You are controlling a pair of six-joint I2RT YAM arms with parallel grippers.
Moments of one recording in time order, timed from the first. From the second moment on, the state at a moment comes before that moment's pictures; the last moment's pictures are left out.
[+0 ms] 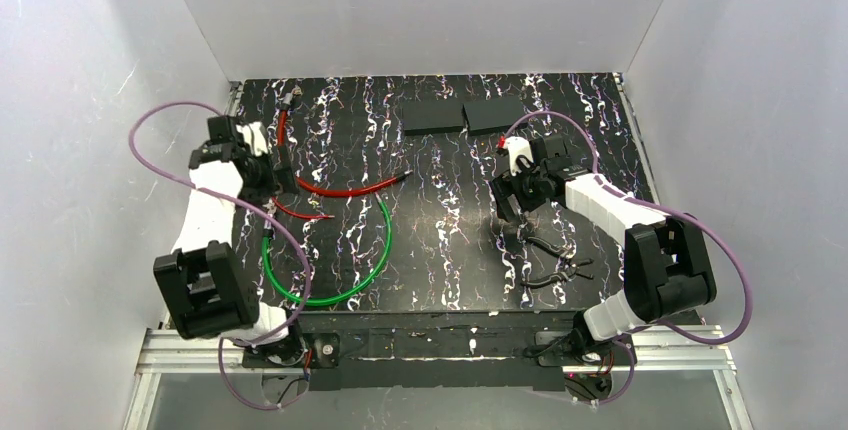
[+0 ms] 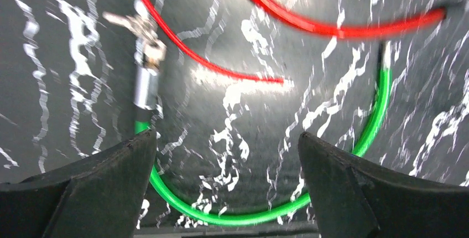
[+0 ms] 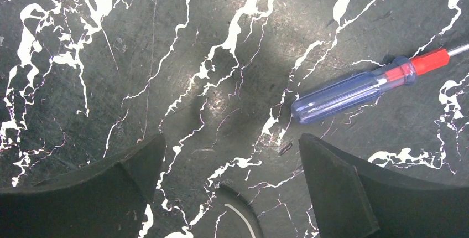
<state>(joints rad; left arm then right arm) 0.22 1.40 1.13 -0.88 0.19 -0.04 0.32 1.49 0.91 -0.40 -0.24 -0.23</state>
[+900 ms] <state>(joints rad) 0.34 1.95 1.47 -0.73 0.03 -0.21 0.30 1.47 0.92 -0.41 -0.28 -0.20</state>
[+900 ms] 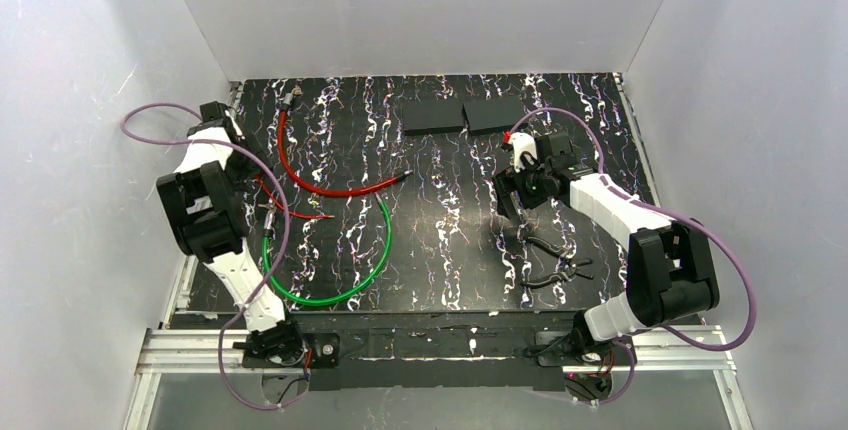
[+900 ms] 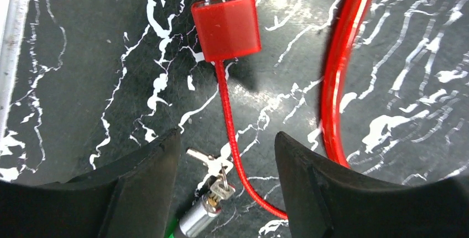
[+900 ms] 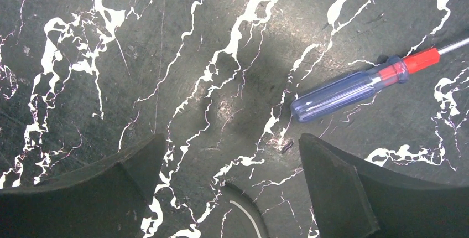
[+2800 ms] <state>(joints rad) -0.06 1.65 1.63 -0.90 0.27 0.02 0.22 1.39 0.92 -0.41 -0.38 -0.14</state>
